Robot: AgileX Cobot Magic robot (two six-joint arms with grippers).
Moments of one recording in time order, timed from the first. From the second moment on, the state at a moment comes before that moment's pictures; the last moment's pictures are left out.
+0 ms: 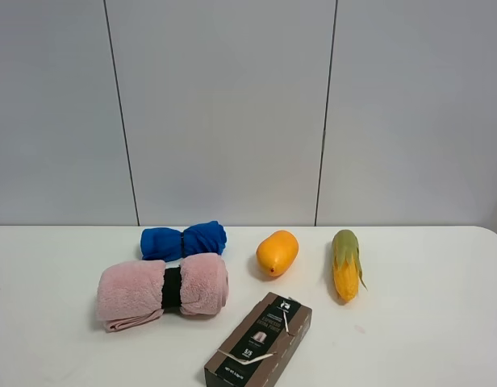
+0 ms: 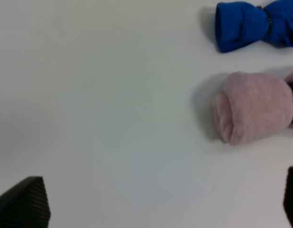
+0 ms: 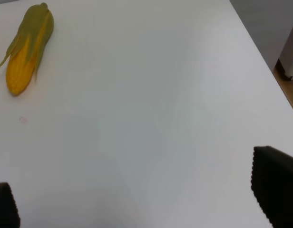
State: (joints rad) left arm 0.11 0.93 -1.01 -0.16 0.98 0.09; right arm 0.03 0.00 -0.49 -0.05 1.08 0.04
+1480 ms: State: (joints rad) left arm -0.63 2.35 -2.17 -0.15 0.95 -0.01; right arm 0.03 0.00 -0.49 -0.05 1.08 0.04
